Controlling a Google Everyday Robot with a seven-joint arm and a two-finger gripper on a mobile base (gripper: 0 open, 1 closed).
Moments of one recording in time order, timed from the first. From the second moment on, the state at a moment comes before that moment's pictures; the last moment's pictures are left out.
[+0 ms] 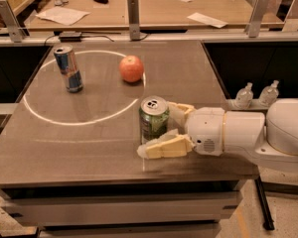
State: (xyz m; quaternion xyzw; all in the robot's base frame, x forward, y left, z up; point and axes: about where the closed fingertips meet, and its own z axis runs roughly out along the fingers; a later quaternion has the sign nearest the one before) arm 0.461 -0.028 0.862 -0.43 0.67 0.35 0.49
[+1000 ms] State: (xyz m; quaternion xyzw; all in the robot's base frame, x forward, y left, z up) arm 0.477 -0.009 0.877 -0.41 0.68 0.35 0.50
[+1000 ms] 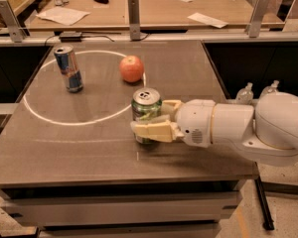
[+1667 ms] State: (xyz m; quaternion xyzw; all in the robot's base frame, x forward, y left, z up) arm 0.499 0.034 0.889 -0.38 0.68 0.34 0.53
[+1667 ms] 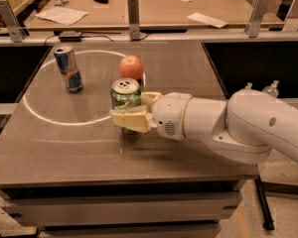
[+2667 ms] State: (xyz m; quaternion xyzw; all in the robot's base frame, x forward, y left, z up) arm 0.534 0.098 0.886 -0.39 0.67 0.34 0.53
